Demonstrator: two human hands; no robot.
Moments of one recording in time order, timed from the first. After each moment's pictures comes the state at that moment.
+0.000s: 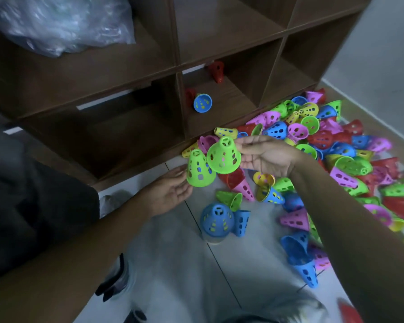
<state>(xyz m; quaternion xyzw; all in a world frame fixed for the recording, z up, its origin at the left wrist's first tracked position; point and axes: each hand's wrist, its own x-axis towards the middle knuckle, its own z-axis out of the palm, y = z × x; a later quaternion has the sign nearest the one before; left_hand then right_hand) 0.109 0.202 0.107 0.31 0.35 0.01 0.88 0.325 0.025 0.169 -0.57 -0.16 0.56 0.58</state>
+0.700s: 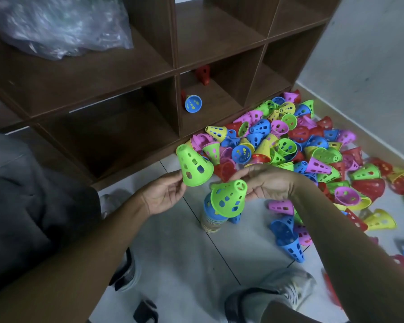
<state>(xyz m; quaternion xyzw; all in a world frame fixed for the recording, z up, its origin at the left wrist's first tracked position) 0.075 0.199 0.131 0.27 0.27 -0.06 0.92 0.252 -0.030 0.180 -0.59 -0.18 0.64 0.47</state>
